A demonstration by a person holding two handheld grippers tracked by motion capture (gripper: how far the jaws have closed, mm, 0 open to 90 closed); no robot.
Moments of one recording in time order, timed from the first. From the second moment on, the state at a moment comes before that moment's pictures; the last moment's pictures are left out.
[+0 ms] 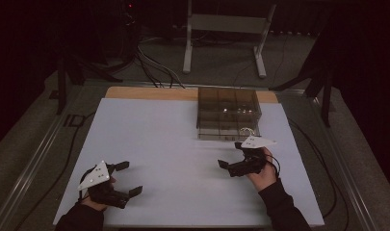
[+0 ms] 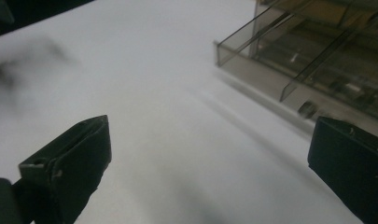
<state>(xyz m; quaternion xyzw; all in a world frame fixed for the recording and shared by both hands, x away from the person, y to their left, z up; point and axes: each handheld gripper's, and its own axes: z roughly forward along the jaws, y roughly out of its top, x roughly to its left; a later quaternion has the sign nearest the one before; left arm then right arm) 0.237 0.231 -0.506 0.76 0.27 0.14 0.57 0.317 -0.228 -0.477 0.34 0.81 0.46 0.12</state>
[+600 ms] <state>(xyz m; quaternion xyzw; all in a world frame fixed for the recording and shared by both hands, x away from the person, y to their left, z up) 0.236 0.231 -0.506 0.76 0.27 0.13 0.57 0.291 -0.250 -0.503 0.33 0.82 0.46 0.13</state>
